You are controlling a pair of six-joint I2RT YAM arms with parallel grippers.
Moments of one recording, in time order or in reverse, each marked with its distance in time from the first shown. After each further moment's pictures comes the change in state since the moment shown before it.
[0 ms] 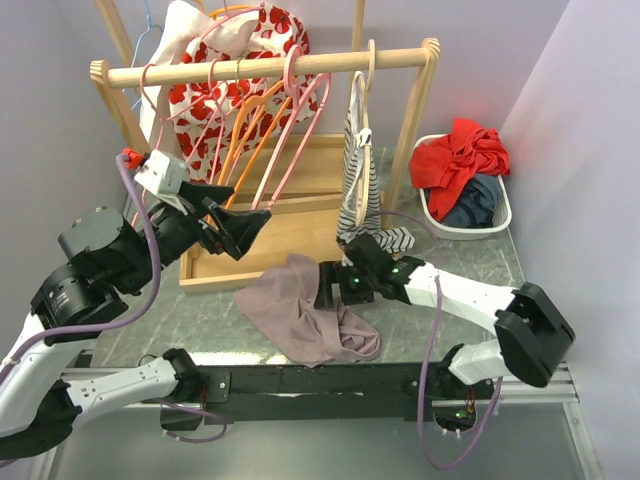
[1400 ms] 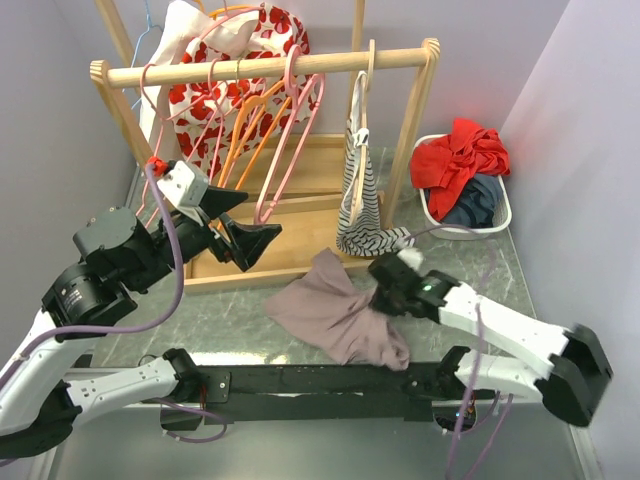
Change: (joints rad) left arm 0.000 -0.006 -0.048 0.029 0.122 0.115; right arm 0.046 -0.267 -0.067 -0.373 0.461 0.385
